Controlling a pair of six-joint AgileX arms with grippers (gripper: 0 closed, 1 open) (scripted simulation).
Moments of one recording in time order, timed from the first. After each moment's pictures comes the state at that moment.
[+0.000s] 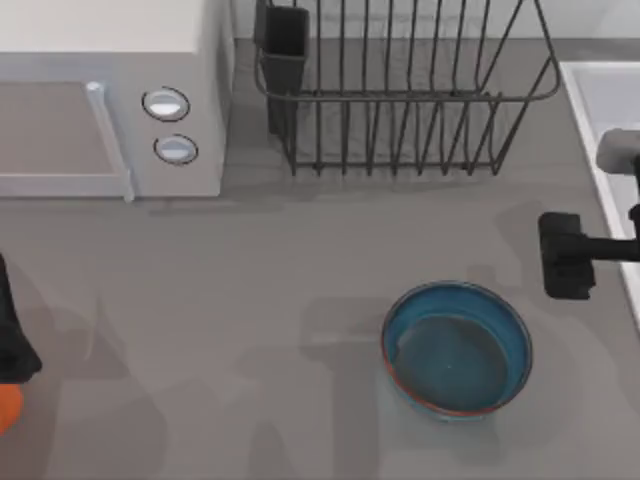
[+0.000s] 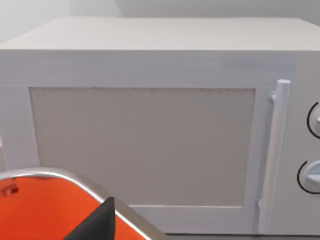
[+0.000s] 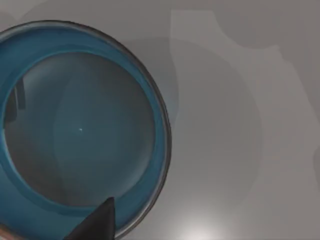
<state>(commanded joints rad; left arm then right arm) 0.00 0.00 0.00 0.00 0.00 0.00 0.38 1.36 1.04 -0.95 -0.01 0.39</state>
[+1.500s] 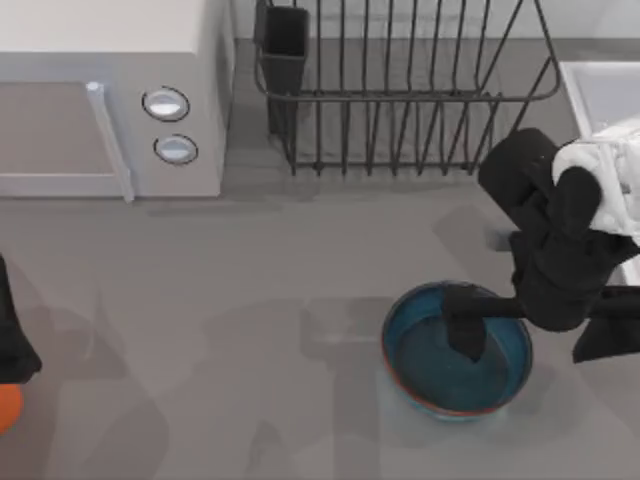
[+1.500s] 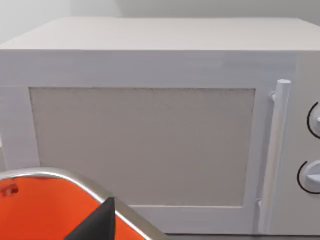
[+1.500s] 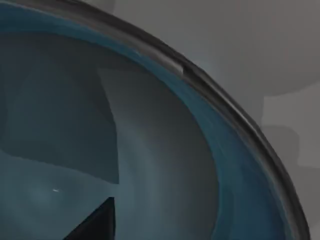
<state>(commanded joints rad) 0.00 0.00 0.00 0.00 0.00 0.00 0.49 1.84 1.08 -0.81 0.00 0.50</state>
